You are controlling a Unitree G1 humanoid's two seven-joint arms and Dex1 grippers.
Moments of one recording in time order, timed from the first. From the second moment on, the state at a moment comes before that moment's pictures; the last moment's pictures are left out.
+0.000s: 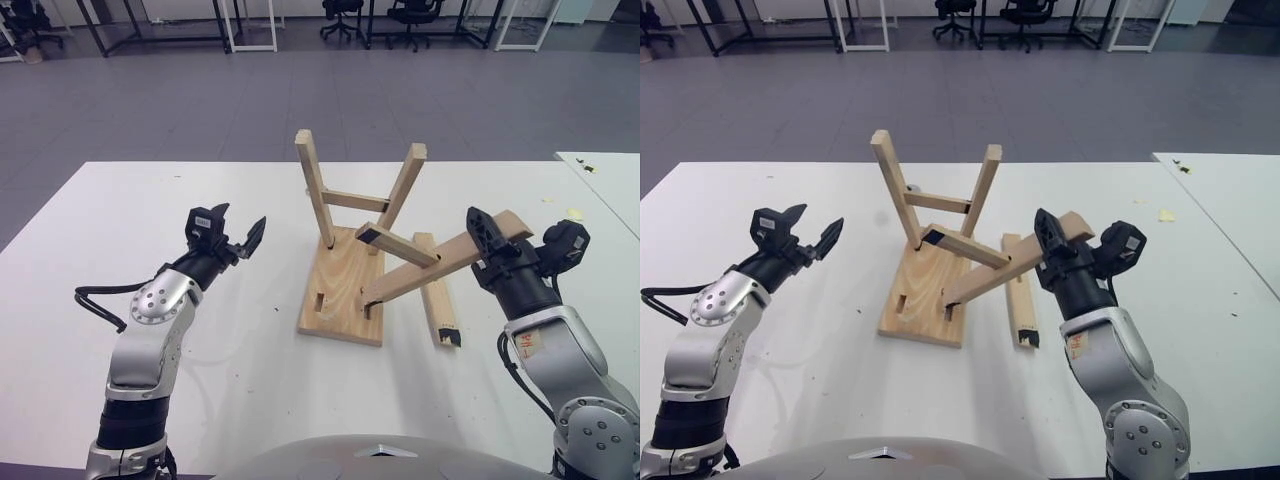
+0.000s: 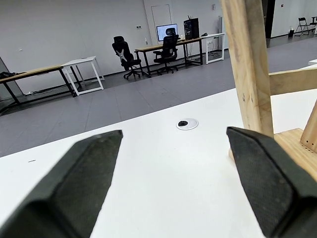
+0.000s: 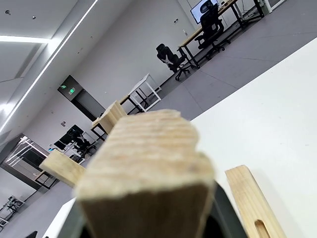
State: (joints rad) left arm -0.03 0.38 0.10 -0.36 -0.26 0.38 -0.34; right arm 0.16 -0.27 -0.19 -0.85 1.26 0.53 -0.51
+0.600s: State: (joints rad) left arm -0.01 0.36 0.07 -0.39 -0.24 0.38 -0.34; right arm 0.13 -0.37 -0.08 -0.87 0.85 0.55 -0.44
